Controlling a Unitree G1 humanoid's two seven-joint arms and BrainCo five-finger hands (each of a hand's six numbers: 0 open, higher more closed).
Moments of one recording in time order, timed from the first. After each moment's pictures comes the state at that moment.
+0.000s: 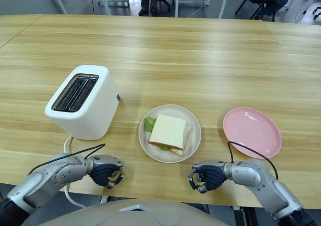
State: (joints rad) left arm 0.15 0.82 -0.44 -0.33 0.68 -0.20 -0.77; right arm 0.27 -0.80 0.28 -0.23 -0.43 -0.34 0.79
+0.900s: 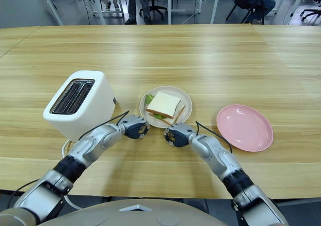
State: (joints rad) left arm -0.38 0.41 -0.52 0.44 0.88 -0.24 -0.30; right arm -0.24 -0.38 0.48 0.33 -0.80 -0.26 0.24
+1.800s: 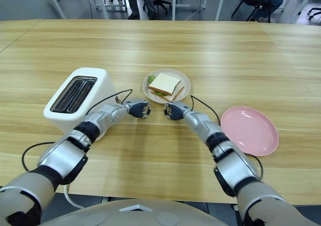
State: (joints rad) left arm -0.64 0.40 -0.53 0.84 0.67 -0.45 -0.28; right arm -0.46 -0.37 0.46 0.67 -0.60 -0.34 0.18
